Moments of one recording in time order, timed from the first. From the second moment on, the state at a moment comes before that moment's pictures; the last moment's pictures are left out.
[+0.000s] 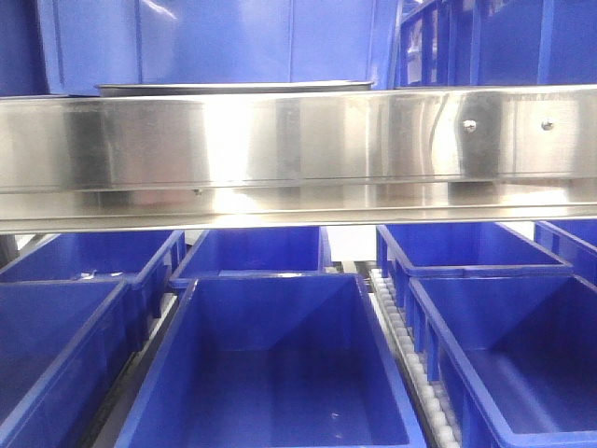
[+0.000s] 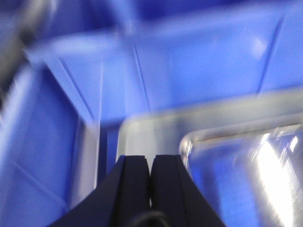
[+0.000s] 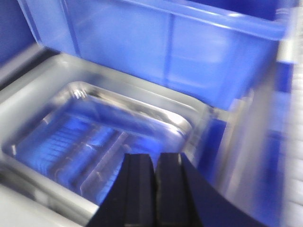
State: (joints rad) left arm -0.56 1.54 -1.86 0.51 1.02 -0.32; right arm 0.34 1.40 -1.56 0.11 0.79 -0.02
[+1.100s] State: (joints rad) left arm -0.56 0.25 -0.75 0.36 0.63 -0.35; right arm 0.34 0.19 -0.61 0.17 0.37 -0.02
